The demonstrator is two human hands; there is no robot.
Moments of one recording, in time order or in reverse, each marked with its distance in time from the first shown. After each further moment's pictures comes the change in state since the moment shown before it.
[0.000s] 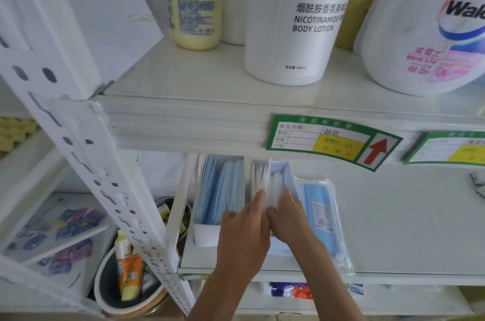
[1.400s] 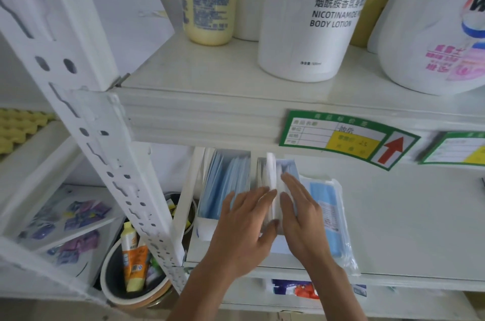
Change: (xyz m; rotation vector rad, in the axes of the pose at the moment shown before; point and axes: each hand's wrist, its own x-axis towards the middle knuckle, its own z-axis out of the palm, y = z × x) left_hand -0.001 -0.019 -0.020 0.053 -0.094 0.109; right_hand -0.022 0.022 0.000 0.182 0.313 -0.541
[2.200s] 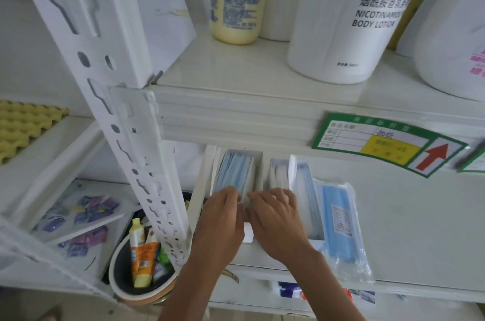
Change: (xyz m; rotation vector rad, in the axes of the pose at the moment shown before) left_hand -0.012 -0.052 -0.017 0.022 0.105 -0.234; right_hand 0.008 -0.023 0.053 -0.666 -0.372 -0.254
